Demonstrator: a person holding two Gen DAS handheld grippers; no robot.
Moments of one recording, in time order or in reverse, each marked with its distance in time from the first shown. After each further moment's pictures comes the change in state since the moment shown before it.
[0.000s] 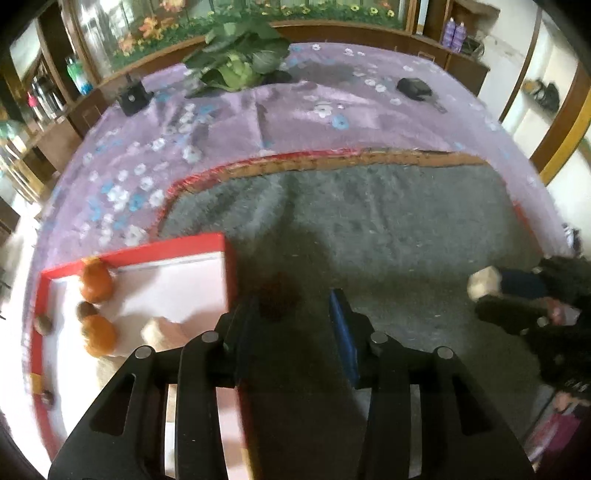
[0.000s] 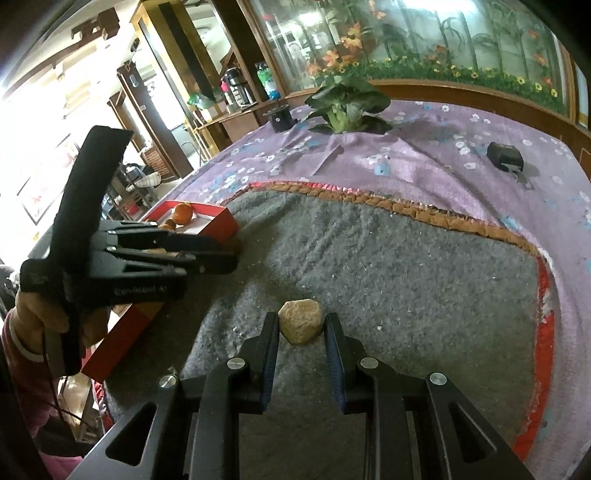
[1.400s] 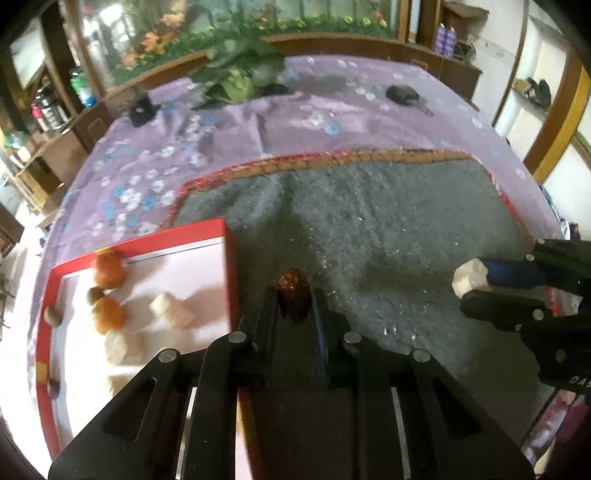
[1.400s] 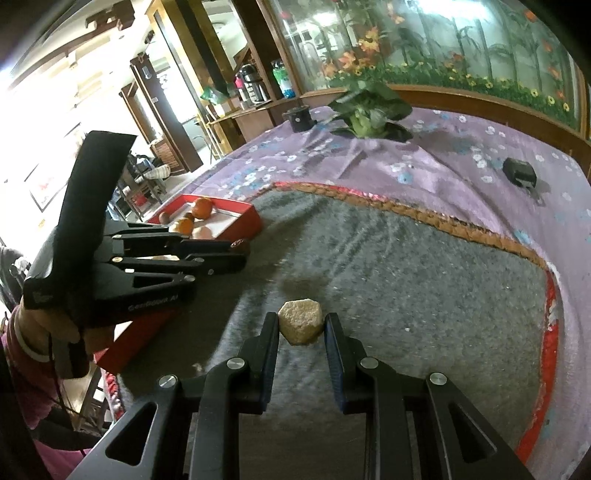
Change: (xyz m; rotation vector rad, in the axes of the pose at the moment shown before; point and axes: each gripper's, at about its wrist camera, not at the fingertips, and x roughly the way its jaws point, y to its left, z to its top) left arm -0.030 -0.003 -0.025 -0.006 -0.073 -0.002; right arm -0.007 0.032 0.004 -0.063 0.000 0.013
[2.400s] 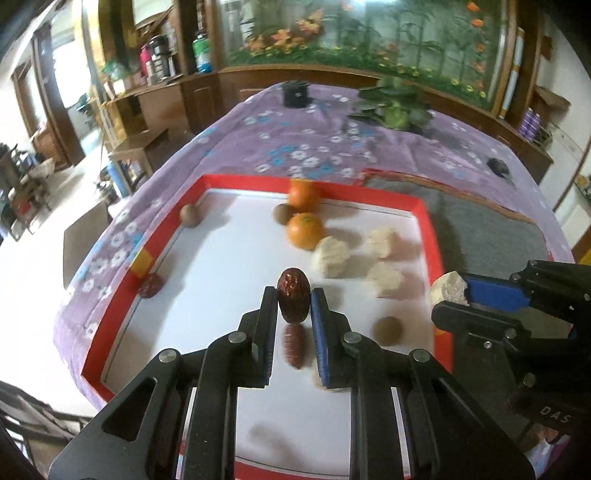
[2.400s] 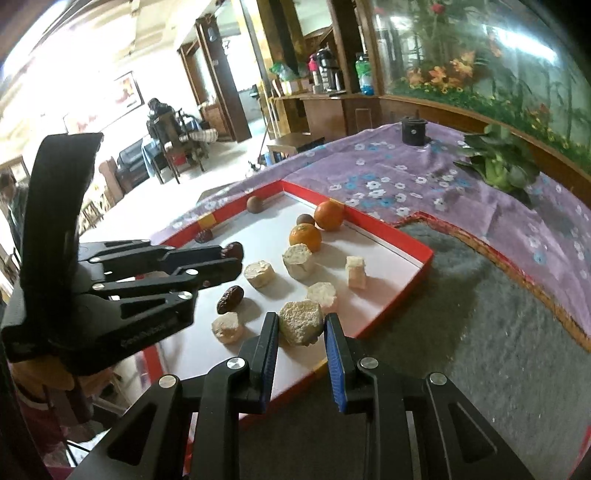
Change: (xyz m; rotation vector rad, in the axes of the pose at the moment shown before) left arm -0.058 0.130 -0.091 -0.353 -0.099 0.172; right arm 0.076 0.153 0.042 -0.256 0.069 0.073
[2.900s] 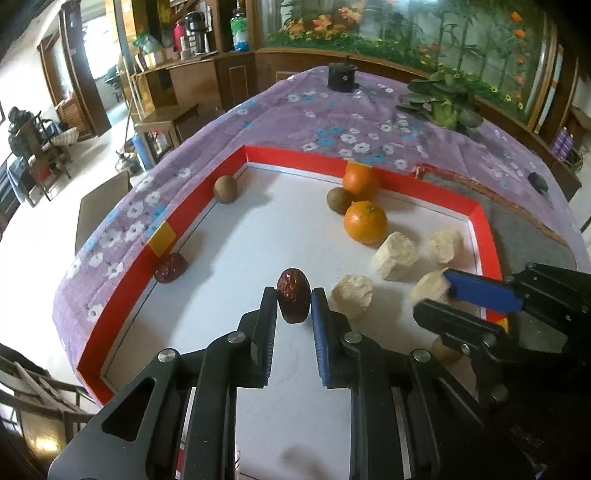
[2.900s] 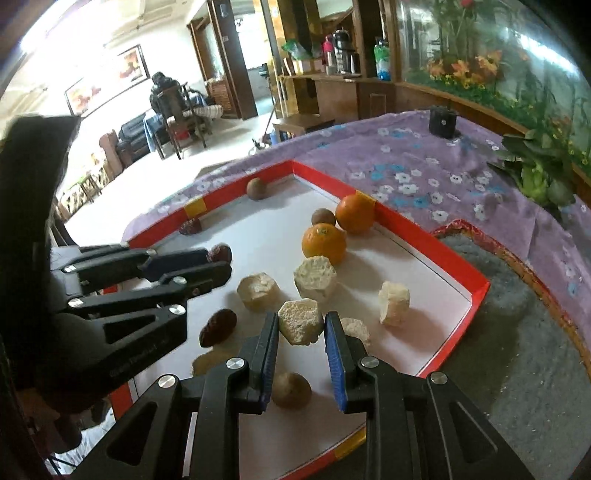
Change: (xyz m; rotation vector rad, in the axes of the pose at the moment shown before) left arm 0.030 0.025 -0.004 -0.101 0.053 0.079; right arm 0.053 0.004 0.018 -0.025 0.050 0.028
